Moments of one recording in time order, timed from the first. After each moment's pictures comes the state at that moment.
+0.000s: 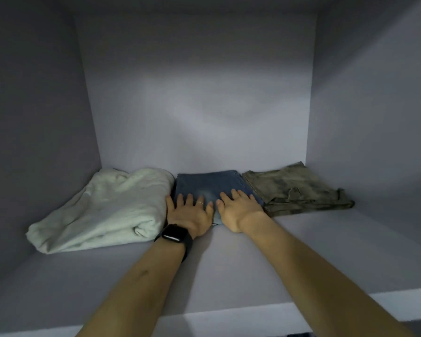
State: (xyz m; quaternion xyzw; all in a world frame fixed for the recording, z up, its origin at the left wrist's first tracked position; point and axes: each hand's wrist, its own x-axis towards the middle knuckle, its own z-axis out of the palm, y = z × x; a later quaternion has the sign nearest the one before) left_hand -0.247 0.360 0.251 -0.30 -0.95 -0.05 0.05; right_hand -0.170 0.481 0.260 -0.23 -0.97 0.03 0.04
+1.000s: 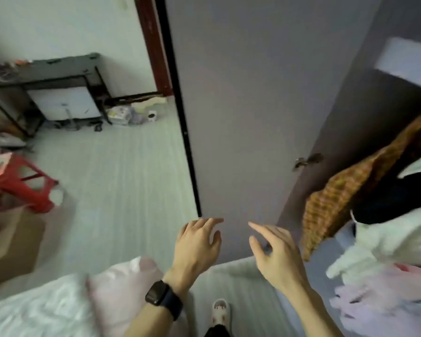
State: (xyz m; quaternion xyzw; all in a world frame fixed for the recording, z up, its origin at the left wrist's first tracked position) left_hand 0.275 -0.042 -0.064 0.29 -0.93 -0.21 0.06; right_hand 0.170 0.137 -0.054 0.35 -0.86 0.36 -0.02
